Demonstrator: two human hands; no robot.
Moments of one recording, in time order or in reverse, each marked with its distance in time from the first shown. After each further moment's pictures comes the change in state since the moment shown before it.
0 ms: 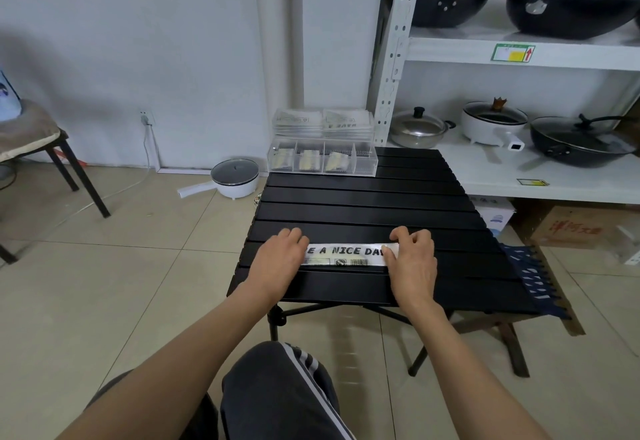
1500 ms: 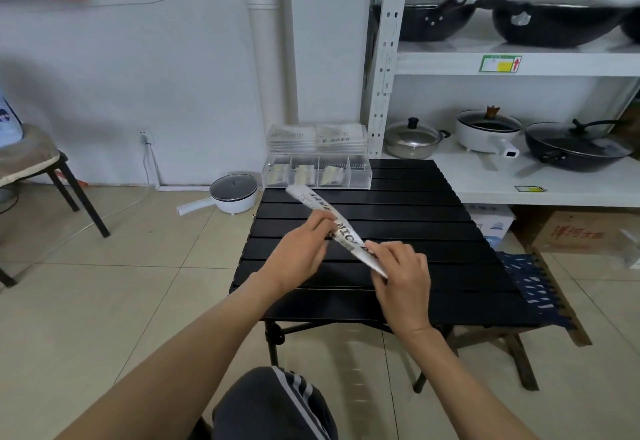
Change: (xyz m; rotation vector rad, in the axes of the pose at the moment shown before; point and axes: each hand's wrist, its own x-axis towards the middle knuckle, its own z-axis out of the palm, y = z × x) left_hand 0.048 0.008 -0.015 -0.518 0.267 0.255; right_hand -0.014 -0.005 -0.012 0.149 0.350 -0.495
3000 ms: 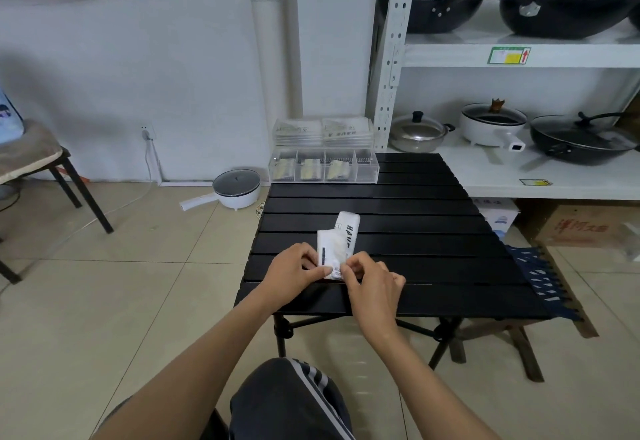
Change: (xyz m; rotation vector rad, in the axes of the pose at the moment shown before) left_hand -0.047 -0.010 0.008 -0.396 -0.104 -0.567; right_hand -0.009 -0.064 0.029 0.136 -0.355 0.554
